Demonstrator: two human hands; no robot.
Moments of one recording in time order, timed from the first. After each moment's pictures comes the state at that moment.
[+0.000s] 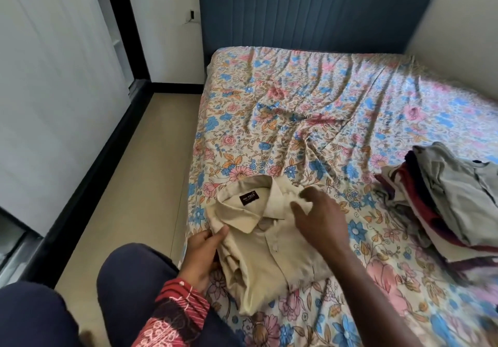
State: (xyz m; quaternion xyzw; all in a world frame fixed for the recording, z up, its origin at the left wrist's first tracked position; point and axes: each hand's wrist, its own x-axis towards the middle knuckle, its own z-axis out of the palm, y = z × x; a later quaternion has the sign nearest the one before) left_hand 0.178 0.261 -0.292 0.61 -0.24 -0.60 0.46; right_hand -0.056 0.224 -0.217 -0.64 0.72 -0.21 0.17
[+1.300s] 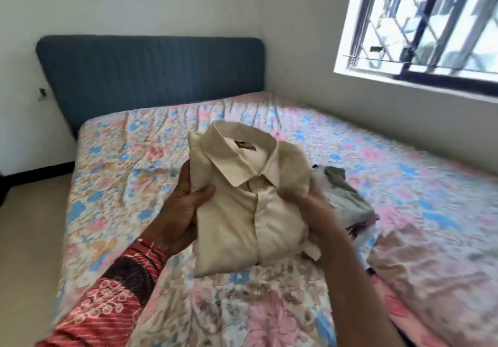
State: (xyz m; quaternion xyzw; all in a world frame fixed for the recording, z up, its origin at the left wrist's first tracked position) left_hand -0.032 0.177 -0.094 0.21 -0.51 -0.70 0.45; right_hand -0.262 0.254 -0.117 -0.35 0.52 -0.68 0.38
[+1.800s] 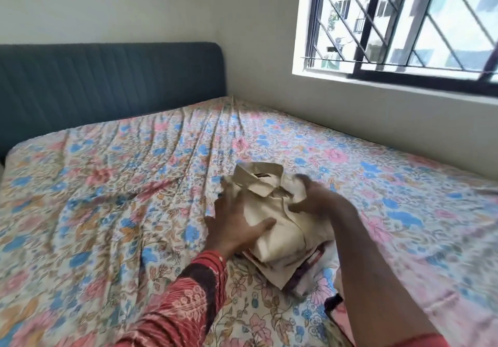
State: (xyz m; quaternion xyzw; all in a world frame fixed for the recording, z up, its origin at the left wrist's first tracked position) left_hand -0.238 0.131 -0.164 0.39 -0.86 -0.25 0.21; right_hand -0.461 0.208 -0.118 -0.42 0.87 -0.11 0.22
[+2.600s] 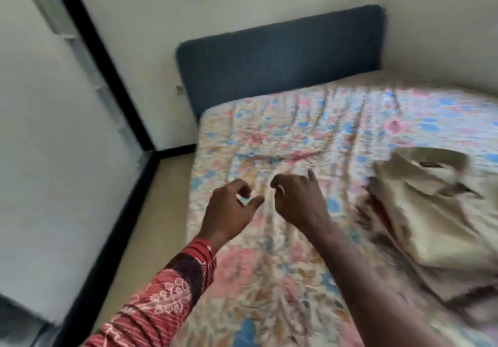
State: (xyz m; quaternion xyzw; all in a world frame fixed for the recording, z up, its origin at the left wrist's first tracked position) left_hand 0.026 0.134 -0.141 0.55 -0.74 -0.16 0.36; right_hand -0.154 0.133 -0.148 -0.71 0.65 -0.28 0.04
